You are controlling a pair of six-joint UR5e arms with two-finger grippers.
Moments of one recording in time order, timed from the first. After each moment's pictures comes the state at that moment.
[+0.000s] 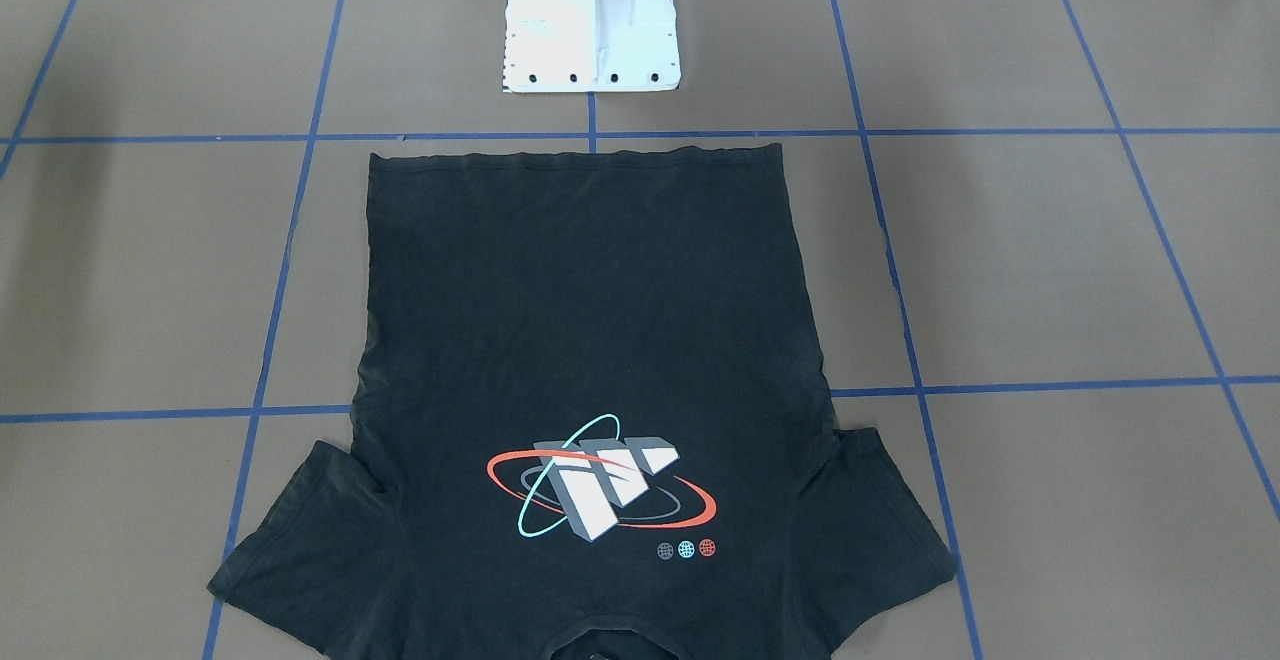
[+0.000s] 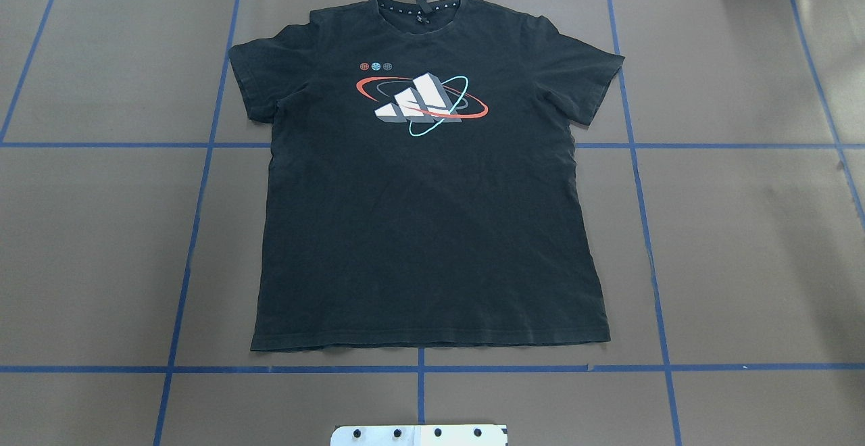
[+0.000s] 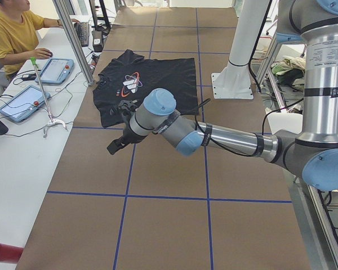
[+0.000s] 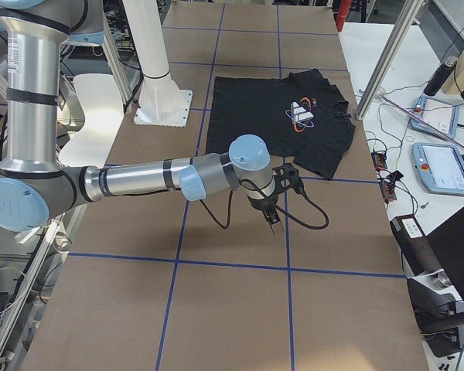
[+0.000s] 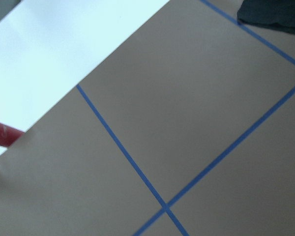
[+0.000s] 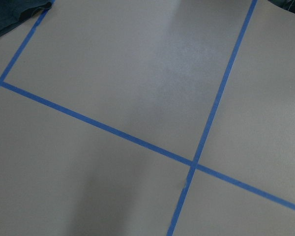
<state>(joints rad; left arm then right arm) -1.58 -1.56 -1.78 -2.18 -2.27 0.18 1.56 -1.64 1.81 -1.34 2.34 -0.10</state>
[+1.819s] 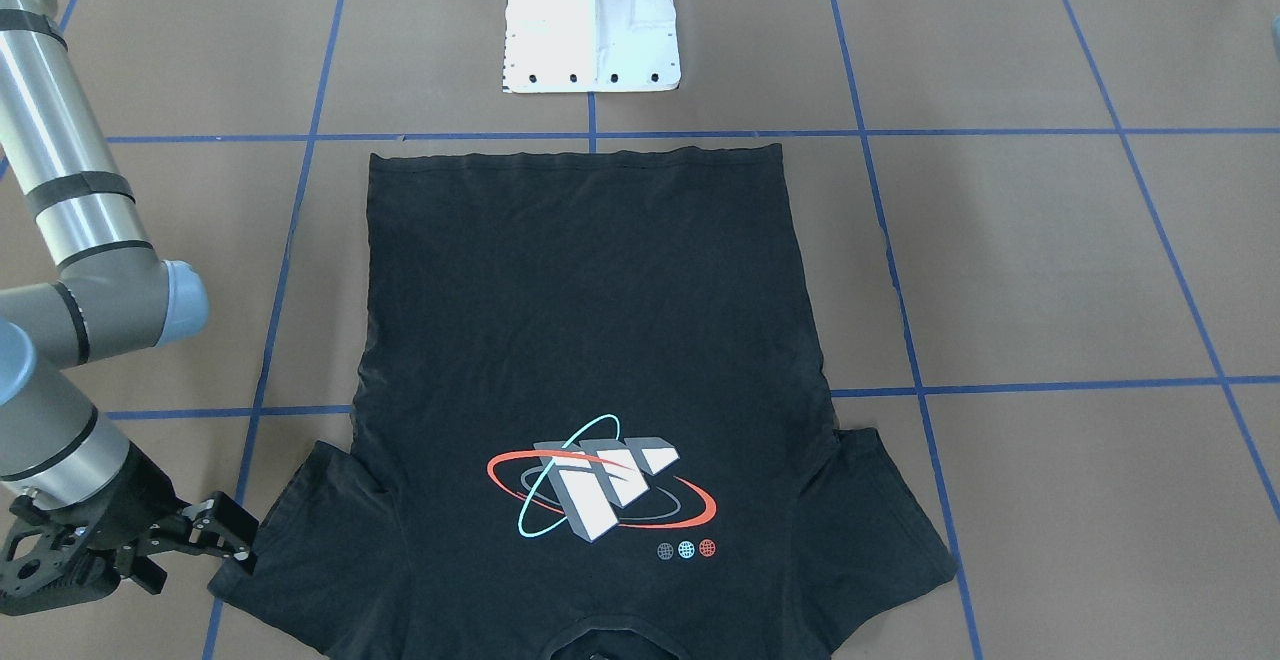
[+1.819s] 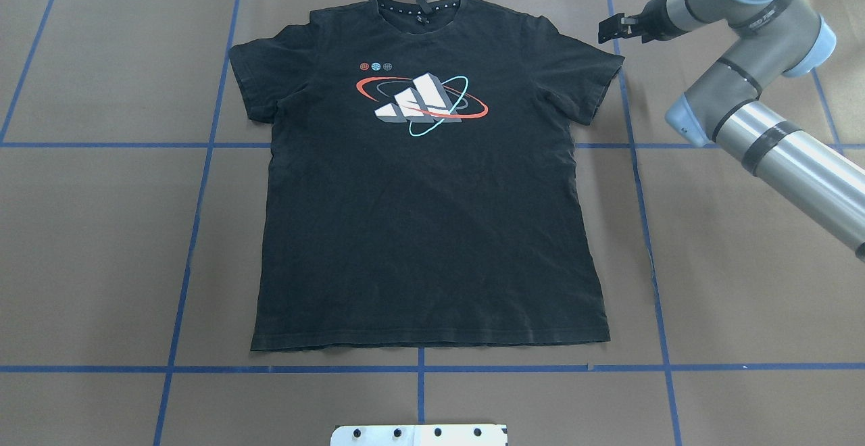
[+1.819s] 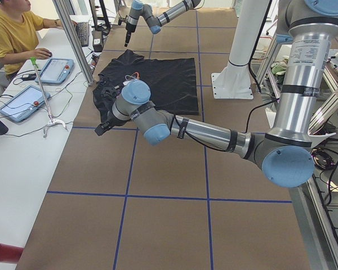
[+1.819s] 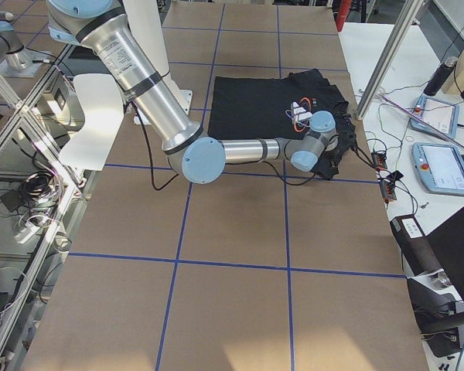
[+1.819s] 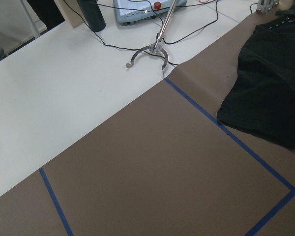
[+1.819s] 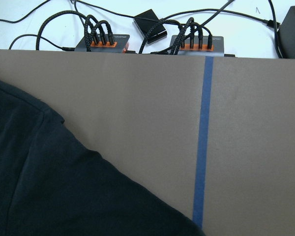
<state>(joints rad) -1.46 -1.70 -1.67 -2.28 -2.28 -0.04 1.02 -0.90 0.90 -0.59 1.99 0.90</state>
